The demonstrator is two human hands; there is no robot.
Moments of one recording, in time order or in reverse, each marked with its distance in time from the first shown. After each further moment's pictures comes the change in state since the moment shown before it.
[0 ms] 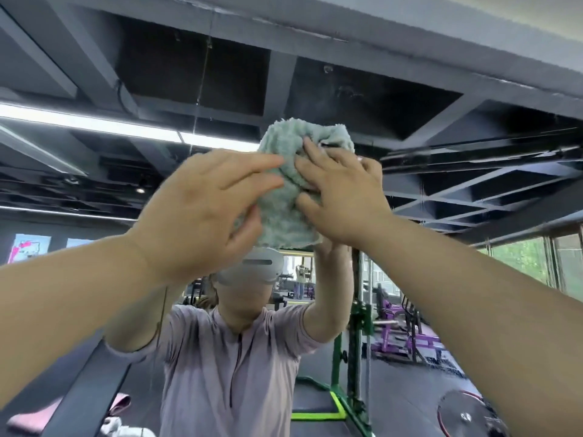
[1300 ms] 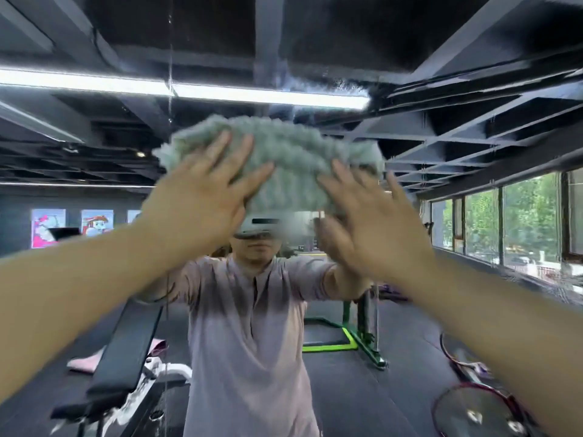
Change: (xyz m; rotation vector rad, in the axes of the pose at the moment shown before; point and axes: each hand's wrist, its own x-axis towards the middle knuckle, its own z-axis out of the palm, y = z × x) left_hand -0.063 0.010 0.040 0.309 -0.497 -0.050; right_hand -0.126 0.002 0.039 -0.093 -0.122 0.041
